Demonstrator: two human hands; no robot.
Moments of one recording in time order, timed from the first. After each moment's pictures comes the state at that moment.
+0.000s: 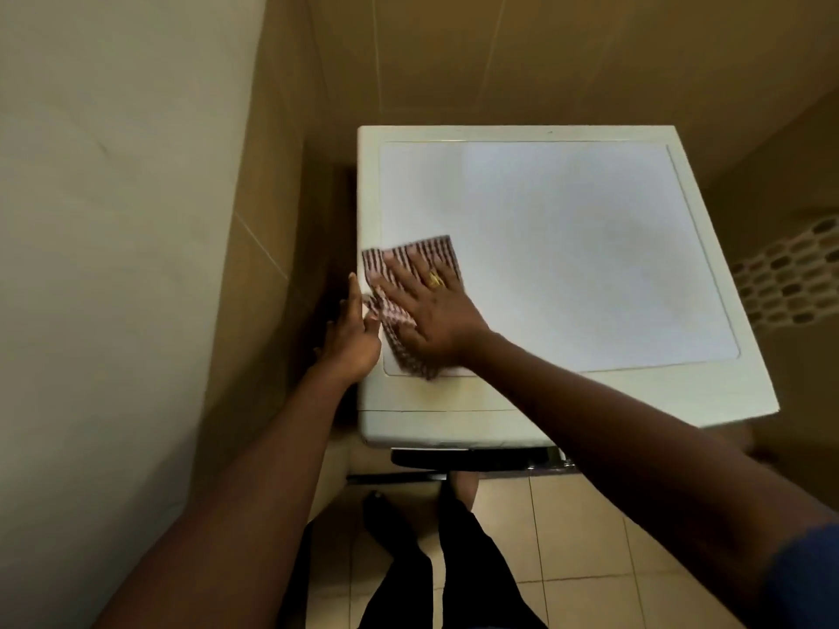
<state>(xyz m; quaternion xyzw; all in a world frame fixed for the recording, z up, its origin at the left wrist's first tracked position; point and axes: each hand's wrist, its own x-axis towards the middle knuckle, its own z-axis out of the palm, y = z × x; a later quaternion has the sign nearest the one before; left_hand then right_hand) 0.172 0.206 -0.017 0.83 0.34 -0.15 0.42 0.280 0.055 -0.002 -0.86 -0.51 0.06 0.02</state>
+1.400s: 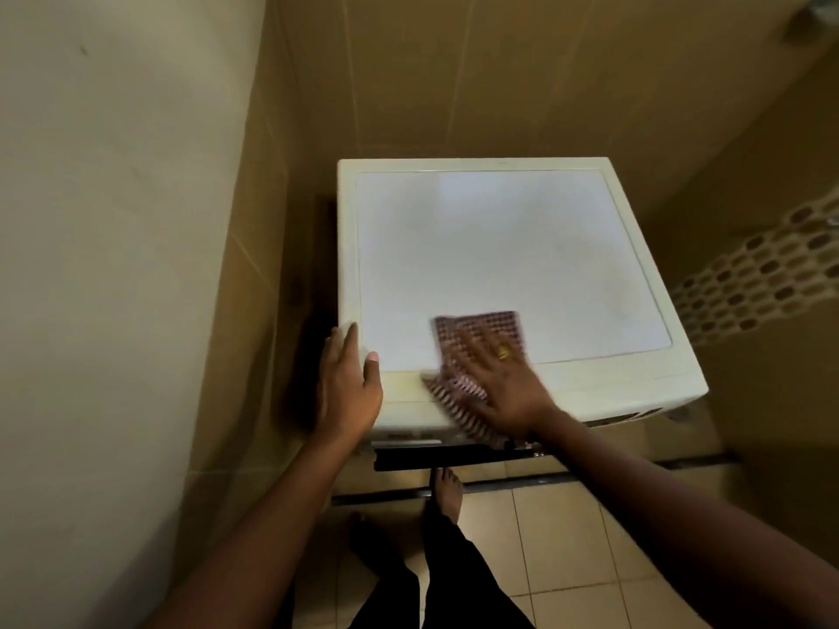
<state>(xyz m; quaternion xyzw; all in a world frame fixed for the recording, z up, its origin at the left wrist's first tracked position) 0.105 0.135 0.026 0.86 0.31 0.03 0.40 0.222 -0.110 -0.005 -0.89 -0.45 0.09 0.00</state>
